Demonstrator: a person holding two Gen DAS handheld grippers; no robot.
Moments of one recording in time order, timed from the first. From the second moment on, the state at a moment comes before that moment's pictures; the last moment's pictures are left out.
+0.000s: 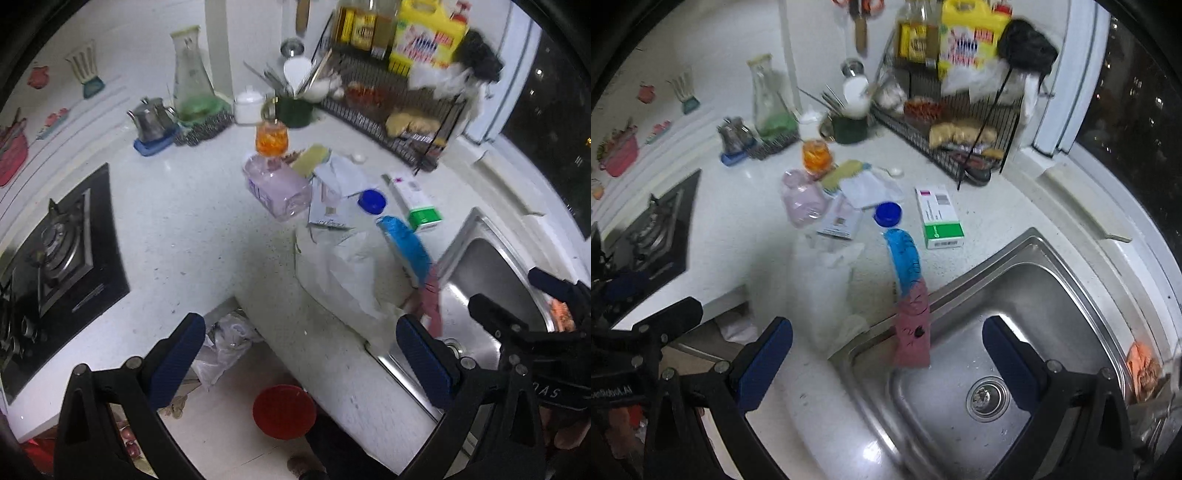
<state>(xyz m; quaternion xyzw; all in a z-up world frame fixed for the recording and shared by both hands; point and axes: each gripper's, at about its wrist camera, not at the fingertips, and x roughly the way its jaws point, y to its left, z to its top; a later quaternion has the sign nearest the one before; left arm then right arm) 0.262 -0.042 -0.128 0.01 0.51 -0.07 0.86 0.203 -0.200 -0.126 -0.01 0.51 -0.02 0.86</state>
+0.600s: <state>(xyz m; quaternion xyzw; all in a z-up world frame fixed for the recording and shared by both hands) 0.350 -0.083 -0.249 -0.01 0.62 -0.09 0.78 0.285 -0.249 -0.232 -0.03 0.62 -0.01 0.79</state>
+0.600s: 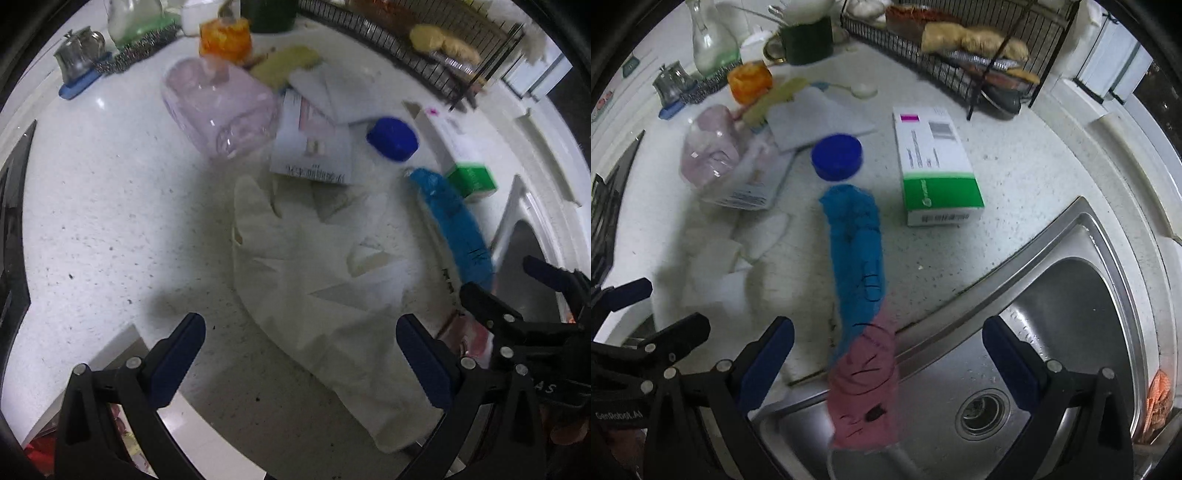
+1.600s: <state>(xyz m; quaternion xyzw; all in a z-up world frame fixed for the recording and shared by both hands) 0.297 -0.091 -0.227 -0.04 0.61 -0.11 0.78 0.230 -0.263 -0.194 0.01 0.63 0.02 0.77</state>
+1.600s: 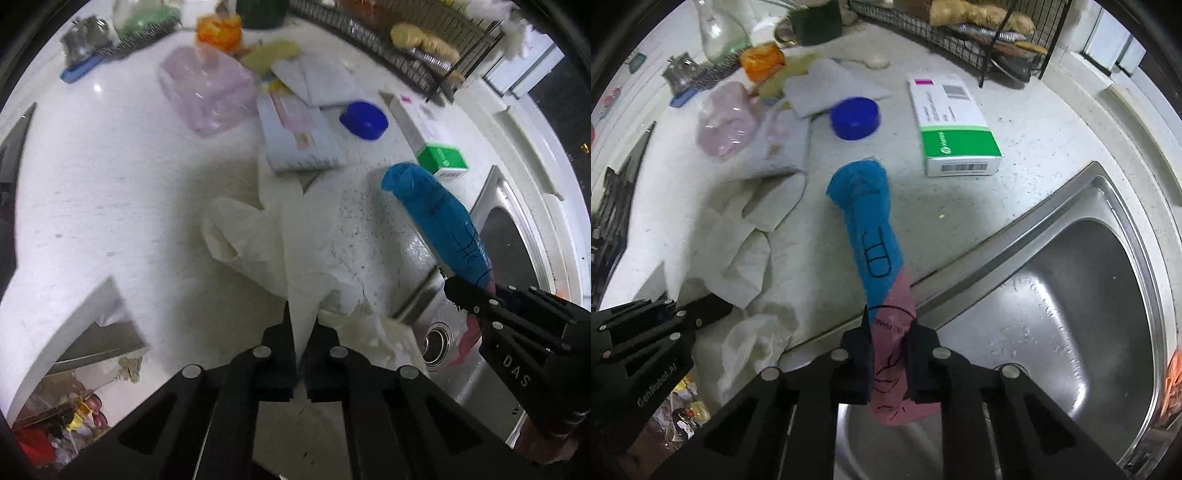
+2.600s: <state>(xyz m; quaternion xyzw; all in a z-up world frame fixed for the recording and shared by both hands) 0.090 0.054 -0.112 -0.04 0.50 -0.12 0.86 0.066 -0.132 -0.079 0.00 0.53 0.05 0.84</state>
